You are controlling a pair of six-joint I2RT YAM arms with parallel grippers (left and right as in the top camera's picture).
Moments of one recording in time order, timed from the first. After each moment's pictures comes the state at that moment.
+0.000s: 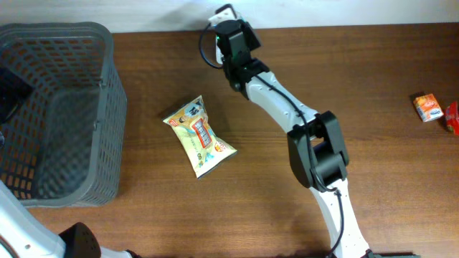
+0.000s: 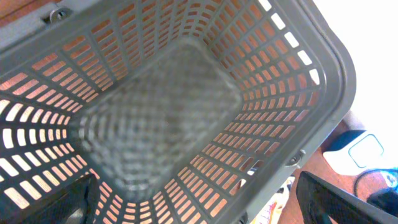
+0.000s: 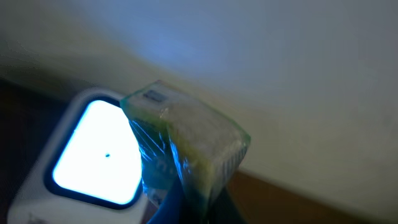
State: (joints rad) left arm 0.53 1.68 2.41 -1.69 0.08 -0.41; right arm 0.47 2.43 2.07 -0.07 0.59 -0.28
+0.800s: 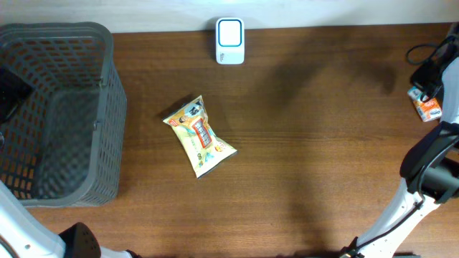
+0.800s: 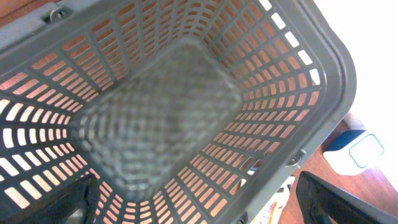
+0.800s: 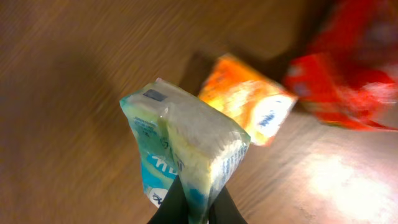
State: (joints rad) left arm 0.53 1.68 2.41 -1.69 0.08 -0.41; right arm -0.48 2.24 2.05 -1.02 0.15 0.31
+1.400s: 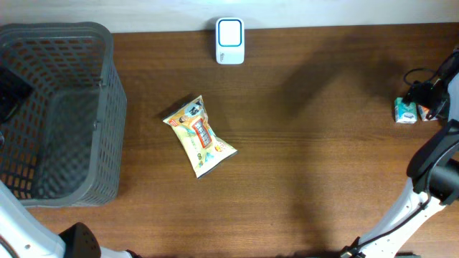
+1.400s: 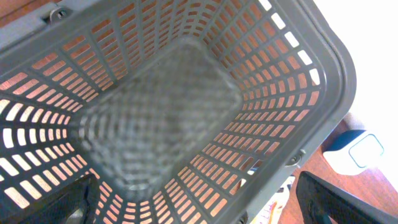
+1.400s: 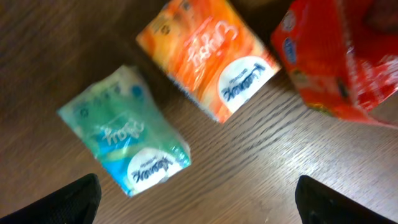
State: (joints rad) left arm 0.53 1.68 2.41 -1.69 0.08 -0.41; right arm -0.55 2.26 1.97 -1.07 0.15 0.11
